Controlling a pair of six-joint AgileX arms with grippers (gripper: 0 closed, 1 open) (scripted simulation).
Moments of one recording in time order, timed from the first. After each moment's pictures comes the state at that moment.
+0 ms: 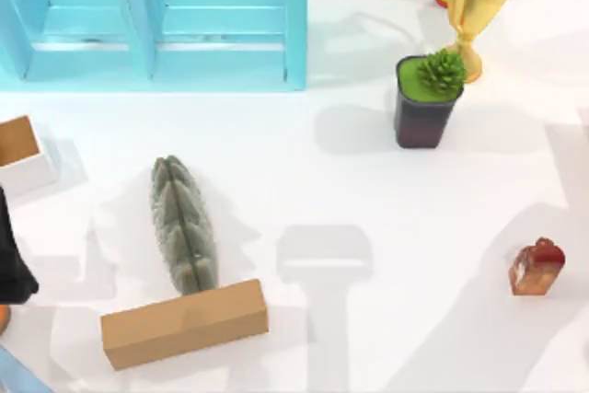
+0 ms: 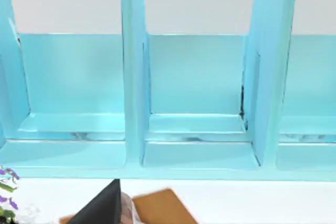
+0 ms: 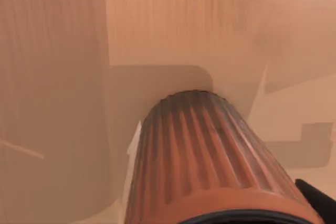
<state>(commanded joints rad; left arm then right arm) 0.00 0.00 0.00 0.00 0.00 0.00 -0.45 2.06 1.53 -1.04 -0.01 -0.40</state>
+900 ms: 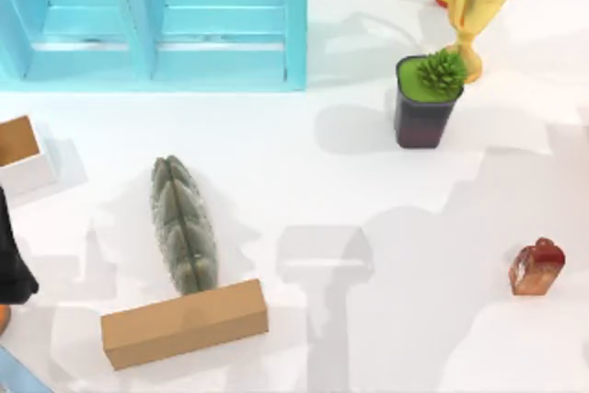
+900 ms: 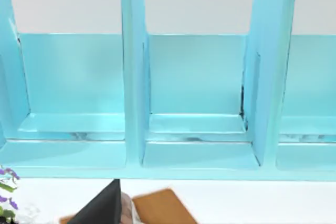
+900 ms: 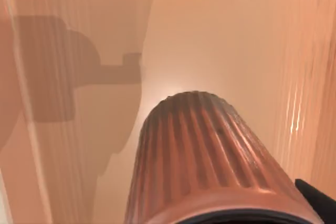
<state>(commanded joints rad) 0.00 0.00 0.00 0.00 0.00 0.00 -0.45 2.04 2.01 -1.54 -0.01 -0.41</state>
